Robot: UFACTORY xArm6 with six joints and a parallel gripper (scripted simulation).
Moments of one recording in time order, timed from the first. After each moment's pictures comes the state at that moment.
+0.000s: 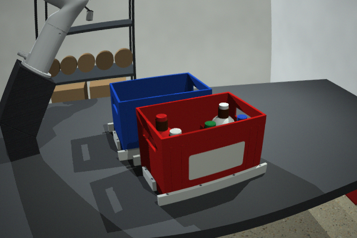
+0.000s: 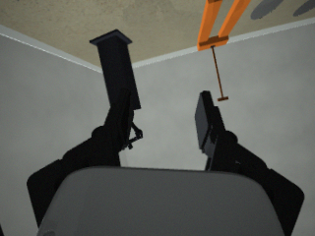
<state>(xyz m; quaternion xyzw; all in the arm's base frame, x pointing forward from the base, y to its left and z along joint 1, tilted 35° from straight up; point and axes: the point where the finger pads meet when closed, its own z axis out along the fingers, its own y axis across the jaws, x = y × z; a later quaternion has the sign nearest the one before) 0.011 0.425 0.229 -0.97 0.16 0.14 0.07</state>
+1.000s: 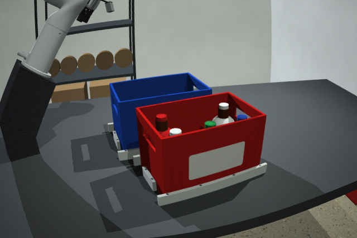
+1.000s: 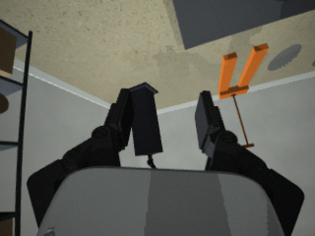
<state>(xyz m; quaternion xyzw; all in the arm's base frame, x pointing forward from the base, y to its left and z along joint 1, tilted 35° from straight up) 0.098 0.361 0.266 -0.97 0.23 -0.01 0.10</state>
